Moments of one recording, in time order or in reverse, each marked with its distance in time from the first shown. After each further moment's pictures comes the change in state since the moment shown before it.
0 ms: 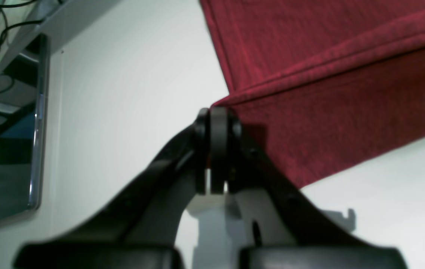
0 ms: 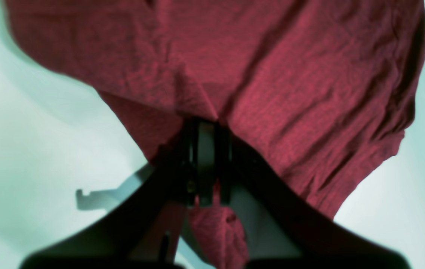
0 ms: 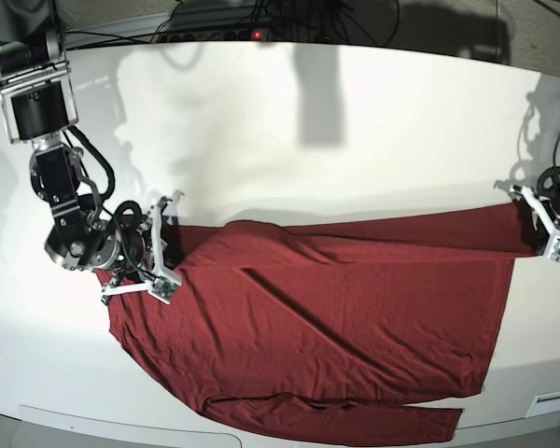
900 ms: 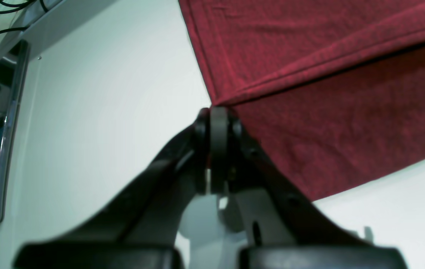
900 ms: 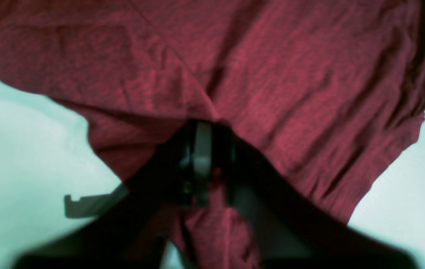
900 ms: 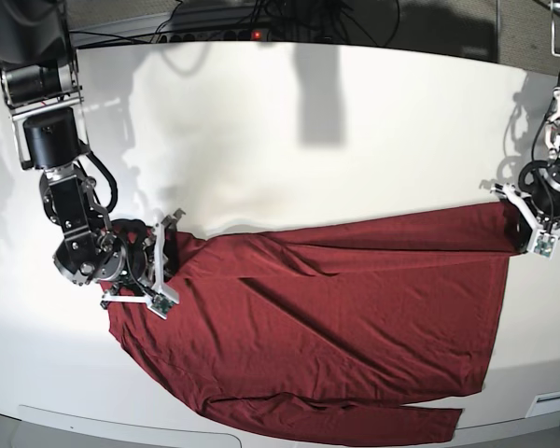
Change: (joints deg) left arm -1.1 5.2 0.0 -4.6 4.5 0.2 -6.7; right arm 6.2 -3.8 0.0 -13.4 -3.2 -2.7 3.6
